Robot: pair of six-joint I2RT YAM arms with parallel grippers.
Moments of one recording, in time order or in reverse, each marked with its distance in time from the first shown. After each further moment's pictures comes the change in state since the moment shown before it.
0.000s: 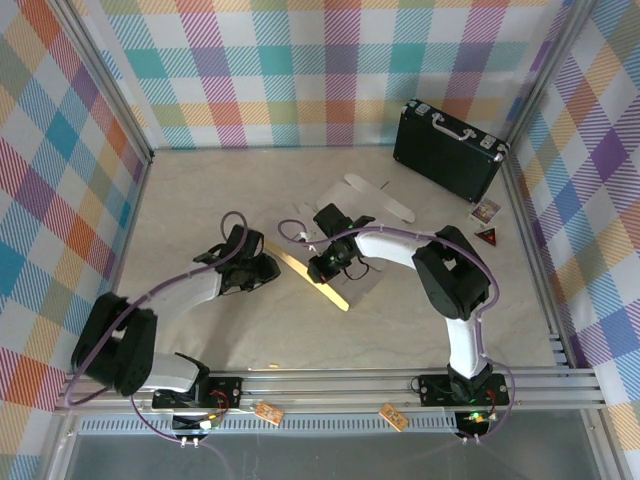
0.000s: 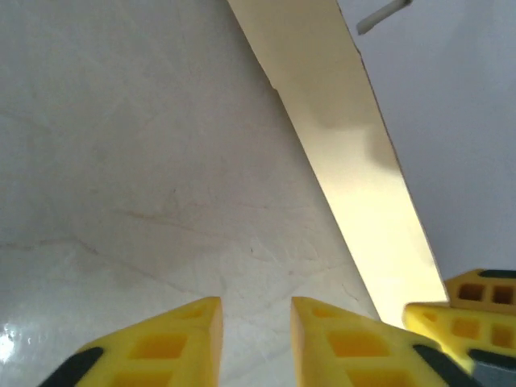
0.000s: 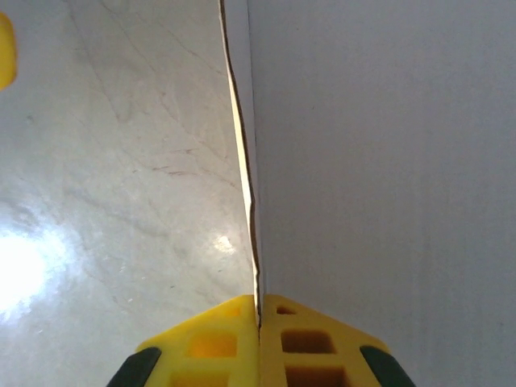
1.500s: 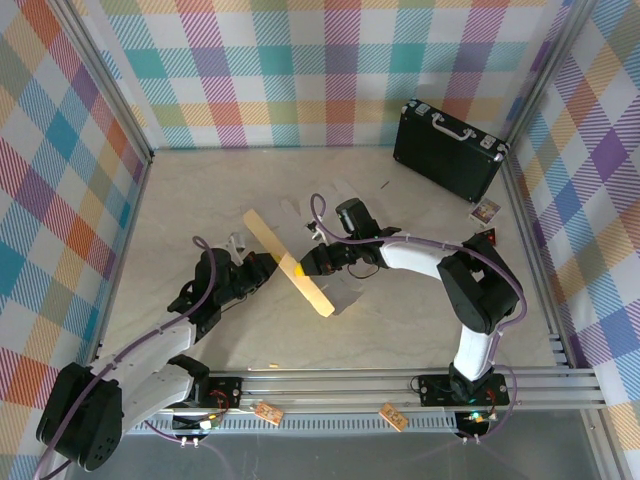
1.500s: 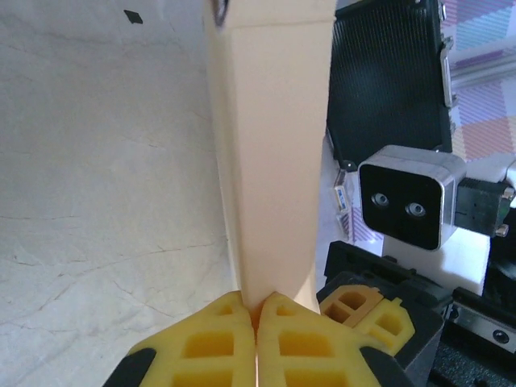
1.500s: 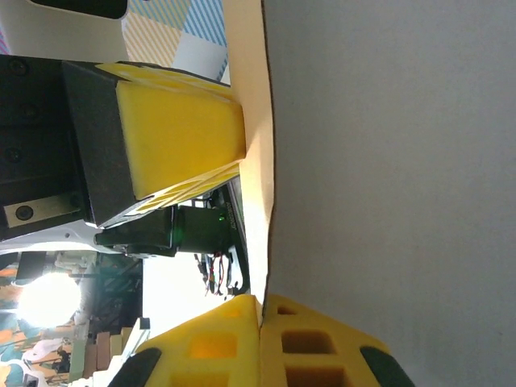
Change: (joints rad) left arm 0.003 -0.379 -0.315 0.528 0.172 -0.224; right arm -0.056 -0.171 -0.246 0.520 -0.592 0.420
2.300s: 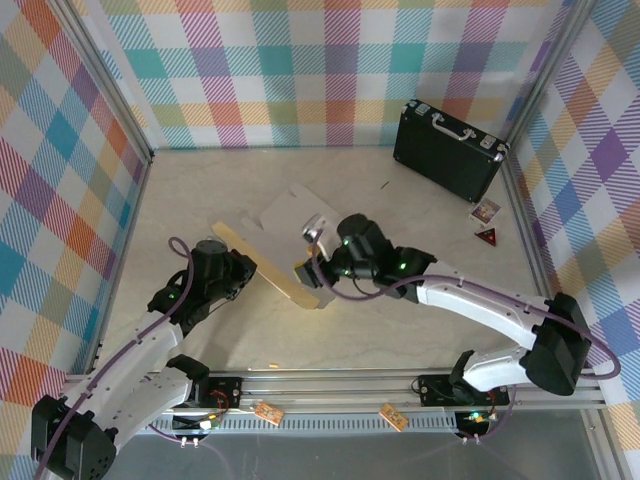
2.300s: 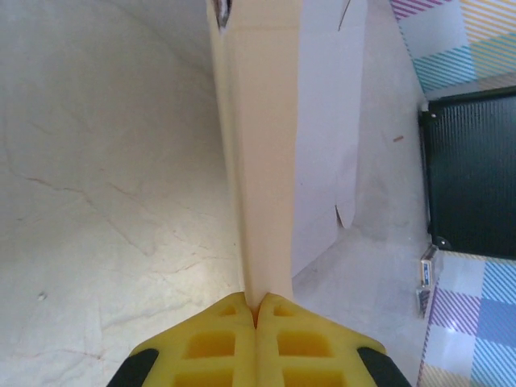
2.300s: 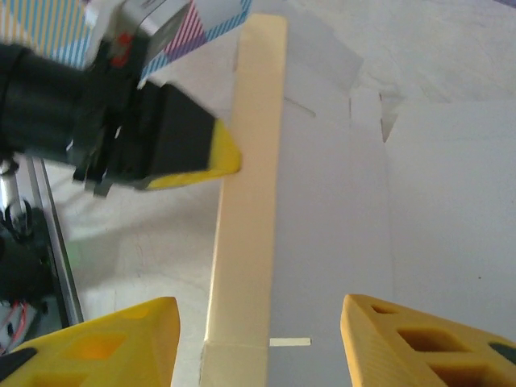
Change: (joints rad) left arm -0.002 -0.121 0.231 -0.636 -0.276 -0.110; right arm 0.309 -0.471 -0.031 -0.235 0.916 -0.407
